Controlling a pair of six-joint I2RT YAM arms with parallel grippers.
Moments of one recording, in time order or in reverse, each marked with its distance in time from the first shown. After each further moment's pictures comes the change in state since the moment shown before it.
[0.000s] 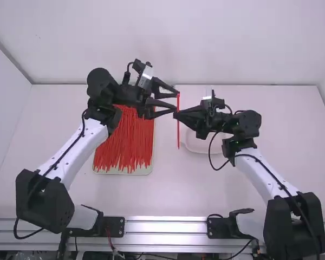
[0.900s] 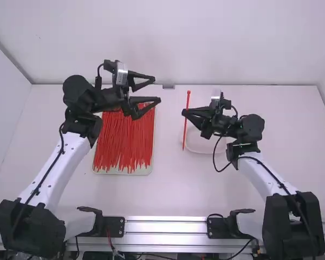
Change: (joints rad) left arm 0.135 -0.182 -0.108 -0.172 -0.225 0.094; right arm -0.085 0.000 -0.091 0.001 0.086 0.023
